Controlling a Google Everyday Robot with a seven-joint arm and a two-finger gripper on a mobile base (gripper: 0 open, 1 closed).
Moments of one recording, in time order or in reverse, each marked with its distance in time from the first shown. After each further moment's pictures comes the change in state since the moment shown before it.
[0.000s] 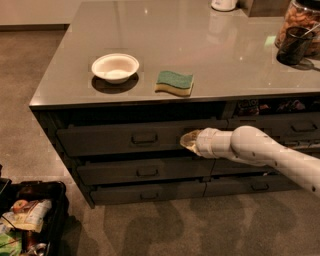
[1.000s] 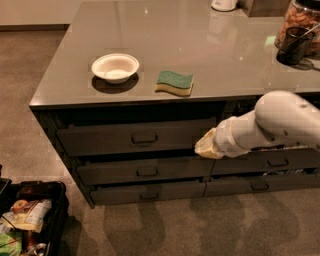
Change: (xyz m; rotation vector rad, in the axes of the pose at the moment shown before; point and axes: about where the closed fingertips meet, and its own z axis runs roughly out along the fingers) arm -0.052 0.041 -0.129 -0.259 0.235 0.098
